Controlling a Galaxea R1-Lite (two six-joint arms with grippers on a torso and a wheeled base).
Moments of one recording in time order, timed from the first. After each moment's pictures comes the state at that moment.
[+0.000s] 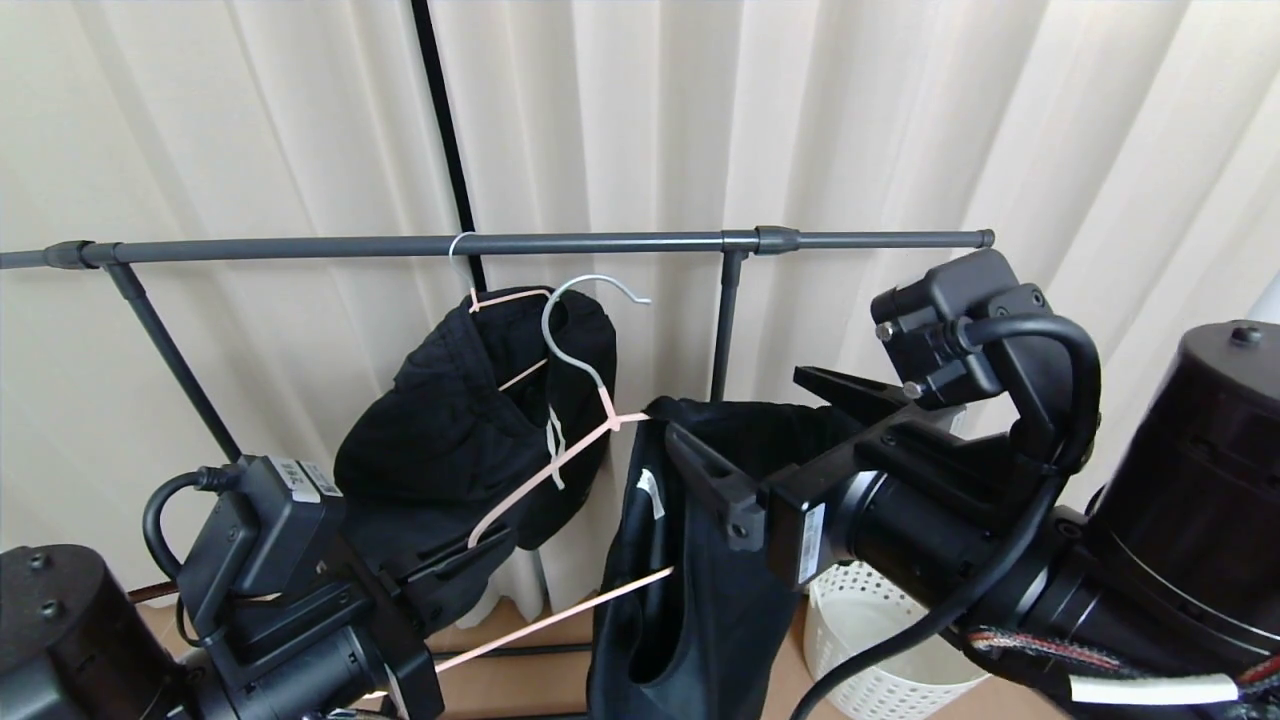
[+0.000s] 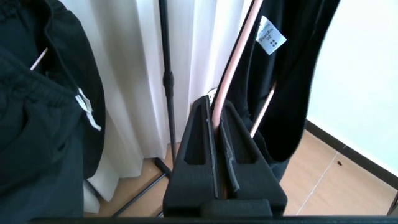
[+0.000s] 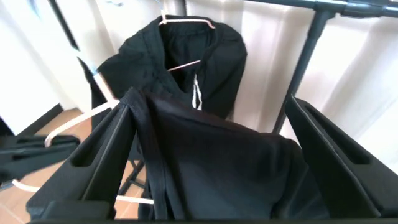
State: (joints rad) left arm -0.65 1.49 -0.13 -1.28 -0.08 0.02; right arm 1.04 1.56 -0.76 -0.71 -0.49 0.03
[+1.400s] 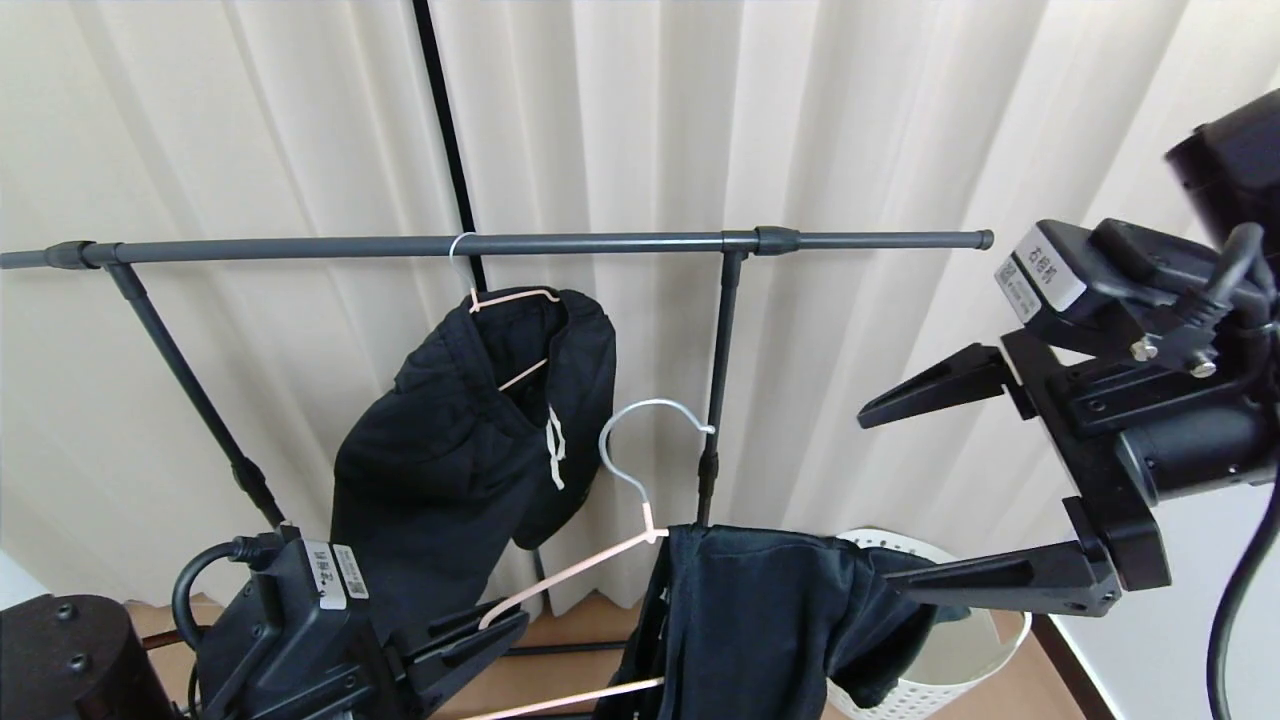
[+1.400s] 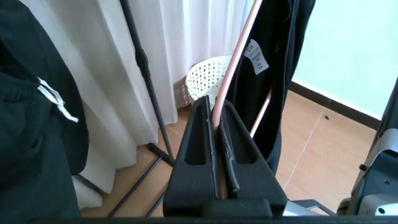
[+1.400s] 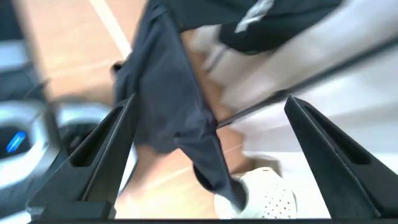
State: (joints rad) left arm -0.66 1.51 -0.04 -1.29 -0.21 0.14; right arm 0.53 1.51 -1.37 0.68 0.52 -0.68
